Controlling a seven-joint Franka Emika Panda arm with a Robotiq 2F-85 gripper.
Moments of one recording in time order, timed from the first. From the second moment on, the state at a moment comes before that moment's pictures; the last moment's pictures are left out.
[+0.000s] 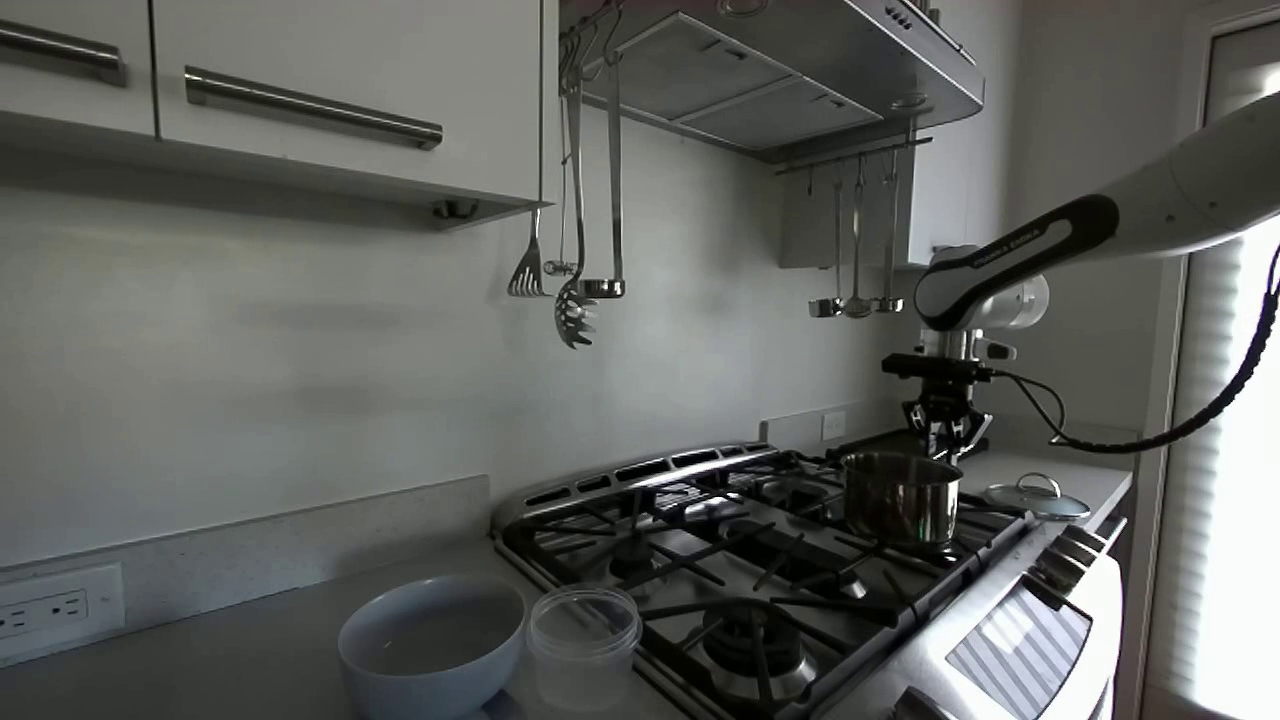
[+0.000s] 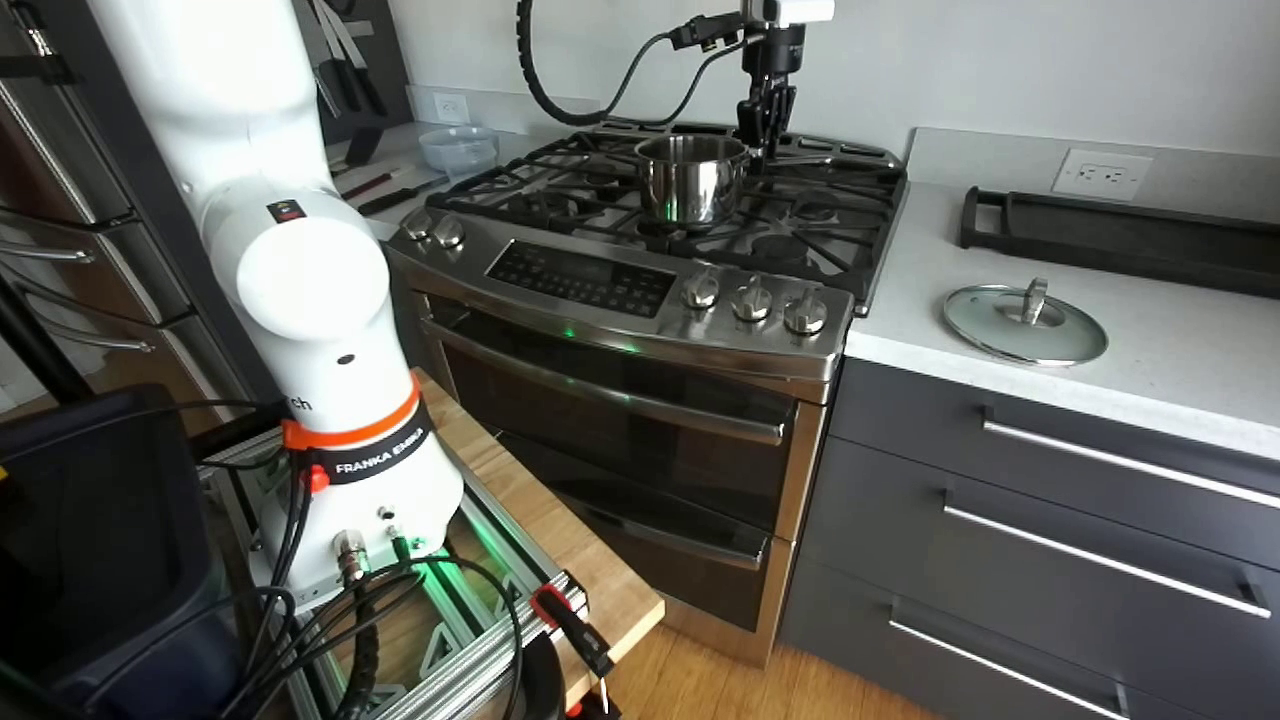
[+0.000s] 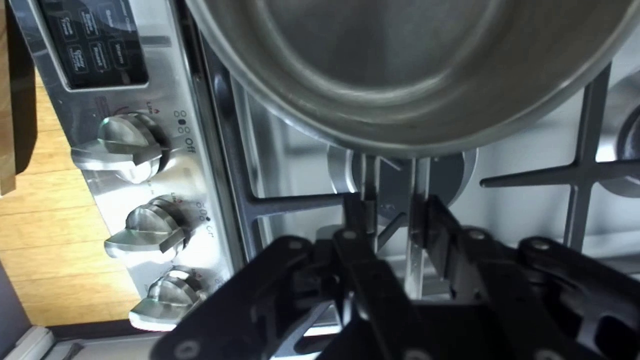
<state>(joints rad) -0.05 0.03 -0.07 -1.95 -0.01 2.02 1.21</state>
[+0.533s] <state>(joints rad) -0.04 -0.01 -0.03 -2.00 -0.01 2.02 1.20</state>
